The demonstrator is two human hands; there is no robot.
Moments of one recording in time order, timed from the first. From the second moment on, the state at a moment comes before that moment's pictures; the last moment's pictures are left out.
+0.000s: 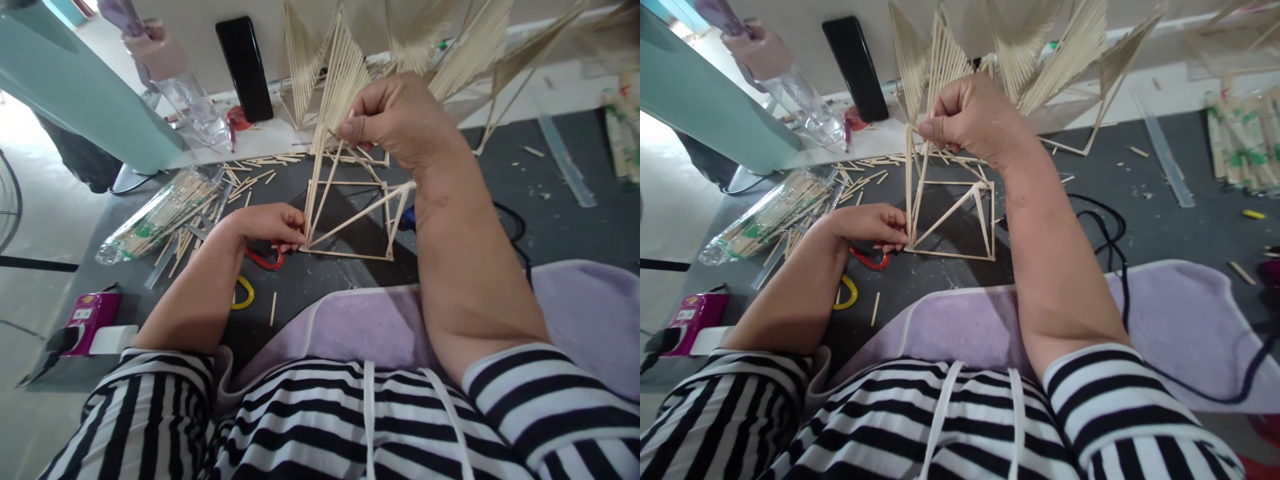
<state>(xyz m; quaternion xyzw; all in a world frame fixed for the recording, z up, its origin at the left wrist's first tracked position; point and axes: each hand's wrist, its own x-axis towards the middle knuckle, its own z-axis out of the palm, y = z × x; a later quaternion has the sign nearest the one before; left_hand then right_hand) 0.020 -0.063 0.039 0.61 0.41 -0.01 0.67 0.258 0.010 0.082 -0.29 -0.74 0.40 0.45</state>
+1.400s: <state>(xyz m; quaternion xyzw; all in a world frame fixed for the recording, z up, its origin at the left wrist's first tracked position) 0.023 -0.066 0.042 0.63 0.44 -0.02 0.64 0.250 0.021 0.073 -0.27 -0.84 0.23 0.41</state>
